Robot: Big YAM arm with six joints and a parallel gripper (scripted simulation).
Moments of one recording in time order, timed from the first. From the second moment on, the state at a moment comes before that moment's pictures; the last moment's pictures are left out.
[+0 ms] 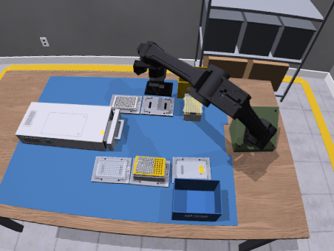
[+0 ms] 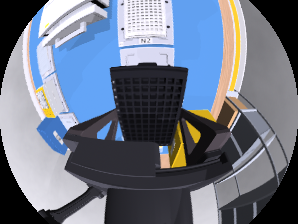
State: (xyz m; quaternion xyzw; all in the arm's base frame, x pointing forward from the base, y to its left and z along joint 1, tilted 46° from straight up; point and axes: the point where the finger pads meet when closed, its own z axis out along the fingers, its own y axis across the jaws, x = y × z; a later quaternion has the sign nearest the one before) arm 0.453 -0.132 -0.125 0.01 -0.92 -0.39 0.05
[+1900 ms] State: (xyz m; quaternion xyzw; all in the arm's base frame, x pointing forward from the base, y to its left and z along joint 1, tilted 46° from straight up) arm 0.441 -0.146 -0.127 0.02 -0.92 -0.39 0.04
